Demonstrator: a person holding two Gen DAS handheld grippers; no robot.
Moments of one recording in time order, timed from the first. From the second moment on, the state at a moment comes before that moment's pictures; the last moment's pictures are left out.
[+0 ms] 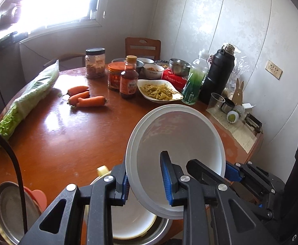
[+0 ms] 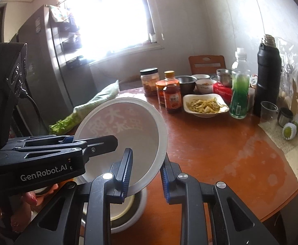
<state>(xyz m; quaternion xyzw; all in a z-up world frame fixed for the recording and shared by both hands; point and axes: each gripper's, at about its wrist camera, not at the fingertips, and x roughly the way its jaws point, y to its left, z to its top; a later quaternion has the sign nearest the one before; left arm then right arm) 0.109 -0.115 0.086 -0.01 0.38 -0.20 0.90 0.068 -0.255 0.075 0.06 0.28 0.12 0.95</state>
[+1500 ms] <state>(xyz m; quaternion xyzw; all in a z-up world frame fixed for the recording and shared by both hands) 0.082 -0.074 0.025 0.00 0.39 -0.12 0.91 0.051 -0.207 0.027 0.04 0.33 0.18 0.93</state>
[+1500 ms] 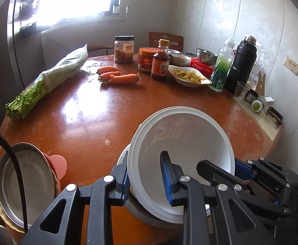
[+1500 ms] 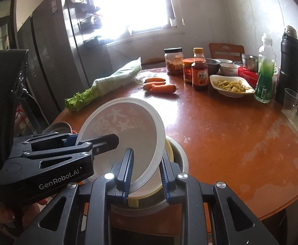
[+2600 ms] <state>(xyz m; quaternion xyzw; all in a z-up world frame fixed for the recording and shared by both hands) 0.084 -0.076 0.015 -0.01 0.39 -0.11 0.91 0.062 -0.211 0.003 0.03 0.34 0.15 0.93</state>
